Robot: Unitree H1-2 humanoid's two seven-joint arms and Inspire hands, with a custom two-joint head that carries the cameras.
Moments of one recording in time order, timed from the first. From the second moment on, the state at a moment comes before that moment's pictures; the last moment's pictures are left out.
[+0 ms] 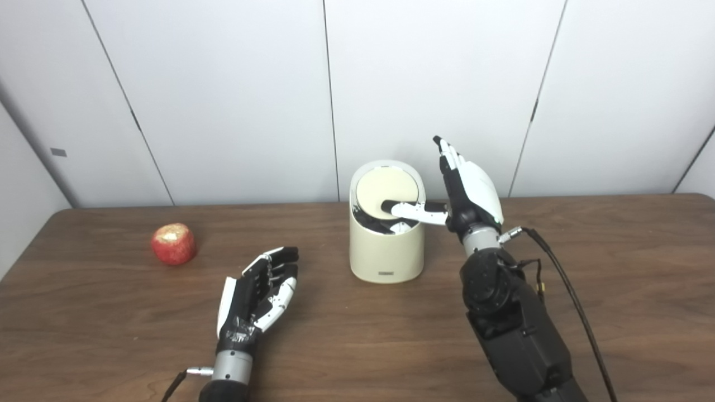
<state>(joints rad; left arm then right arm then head) -0.14 0.03 0.02 0.09 0.12 -0.14 0.04 -0.58 -0.05 0.22 0.08 -0.72 0.47 -0.07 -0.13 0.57</state>
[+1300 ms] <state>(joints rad) -0.12 0.03 0.01 0.08 0.12 -0.13 0.04 -0.61 -0.05 0.28 0.07 -0.79 0.46 -0.11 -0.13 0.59</state>
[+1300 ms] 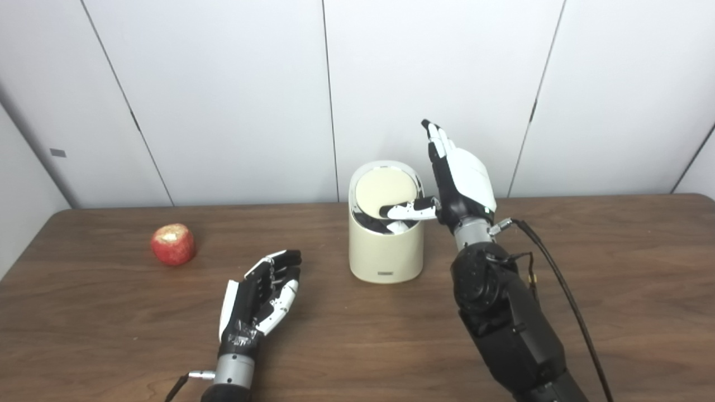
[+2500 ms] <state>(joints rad) -0.12 0.03 0.01 0.07 0.12 -0.12 0.04 -0.51 -0.06 0.24 0.01 -0.68 0.43 -0.07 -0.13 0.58</state>
